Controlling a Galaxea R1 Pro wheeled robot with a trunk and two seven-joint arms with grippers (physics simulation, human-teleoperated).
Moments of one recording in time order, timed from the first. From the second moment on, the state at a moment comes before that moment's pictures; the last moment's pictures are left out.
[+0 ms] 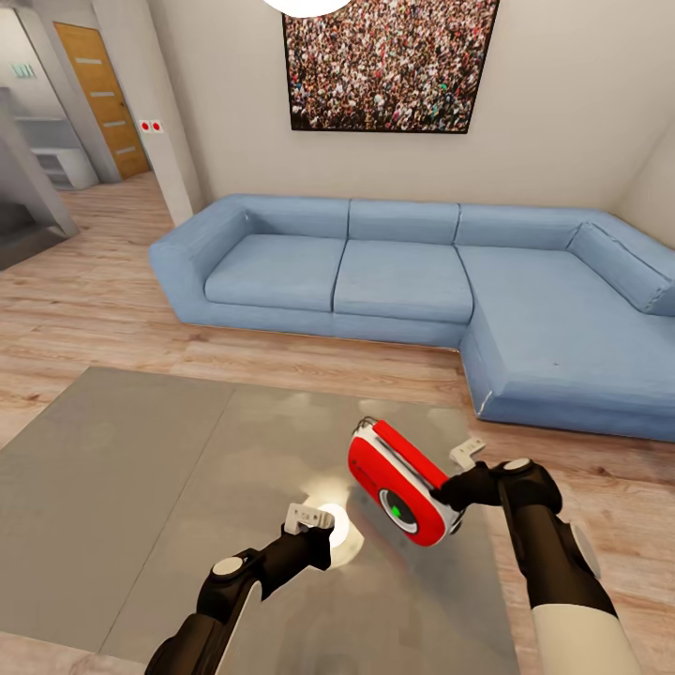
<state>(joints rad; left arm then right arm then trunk) -0.24 -0.15 -0.18 -1.28 0.08 0.45 -0.38 -0.55 0.04 -0.23 -1.31 0.90 0.71 0.98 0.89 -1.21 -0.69</state>
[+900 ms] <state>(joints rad) -0.24 -0.15 -0.17 -1.28 0.09 0.45 -0.39 -0.55 0.05 -0.28 -1.12 0.90 0.58 0.85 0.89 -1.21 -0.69</state>
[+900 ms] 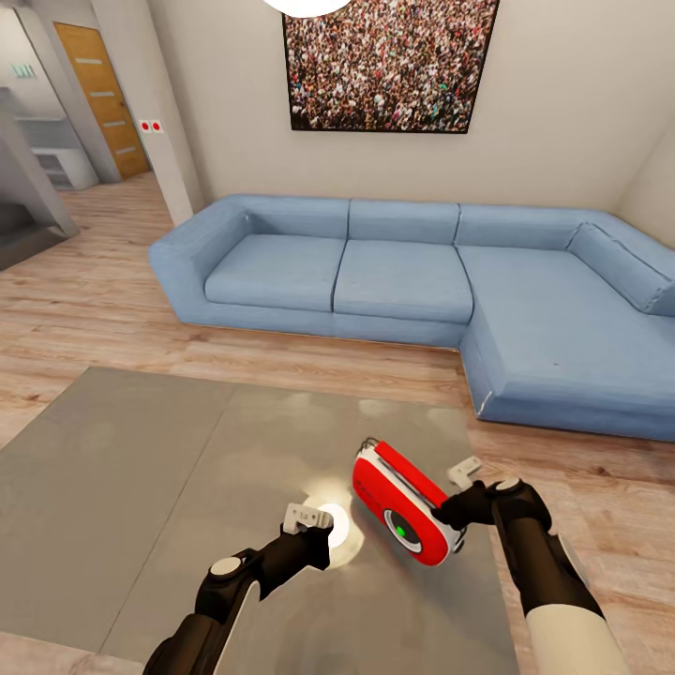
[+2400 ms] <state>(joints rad) -0.24 -0.14 -0.17 -1.27 0.09 0.45 -0.40 -0.55 0.04 -0.30 -1.03 0.78 0.40 0.74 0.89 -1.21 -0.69</state>
